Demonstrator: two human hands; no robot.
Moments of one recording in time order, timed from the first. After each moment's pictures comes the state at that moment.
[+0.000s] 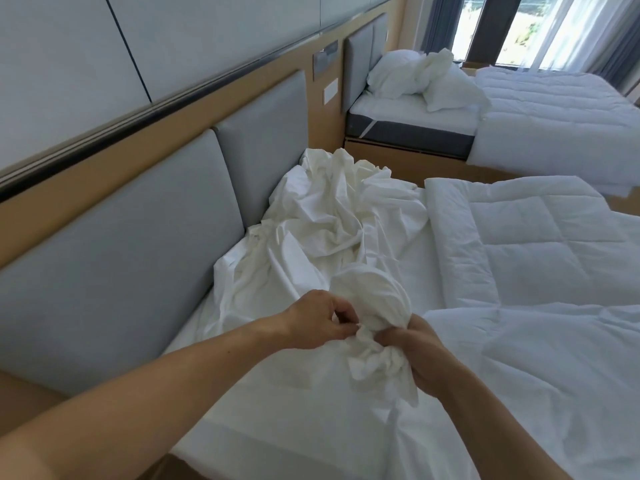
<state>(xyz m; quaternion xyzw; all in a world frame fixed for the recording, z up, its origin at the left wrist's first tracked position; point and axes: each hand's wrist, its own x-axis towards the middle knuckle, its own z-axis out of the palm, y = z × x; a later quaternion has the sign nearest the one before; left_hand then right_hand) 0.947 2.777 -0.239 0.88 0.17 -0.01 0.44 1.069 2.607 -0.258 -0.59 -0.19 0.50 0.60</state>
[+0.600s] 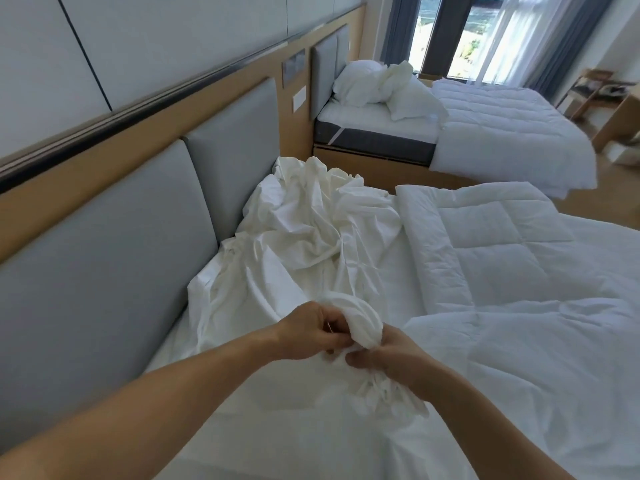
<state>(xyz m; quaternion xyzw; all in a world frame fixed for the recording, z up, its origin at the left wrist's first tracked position) 0.957 2.816 -0.252 0.85 0.13 -0.03 0.52 1.055 2.644 -0.239 -0.71 -0.24 0.48 0.46</state>
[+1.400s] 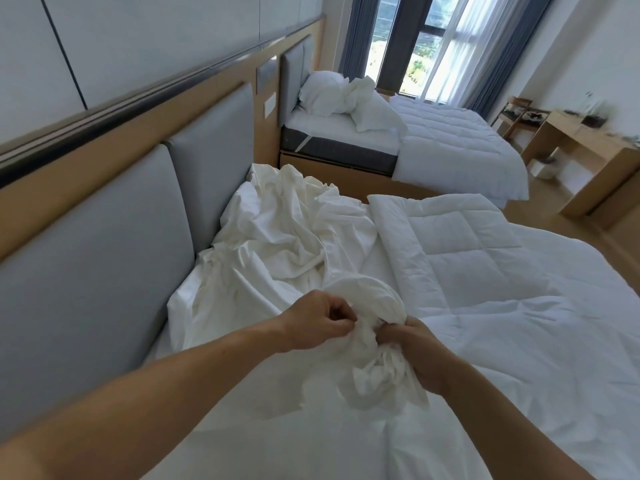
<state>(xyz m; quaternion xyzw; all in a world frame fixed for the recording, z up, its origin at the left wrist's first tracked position) 0.953 2.868 -0.232 0.81 0.10 -0.02 0.58 1.038 2.678 -0.216 -0.67 -0.12 0.44 0.59</state>
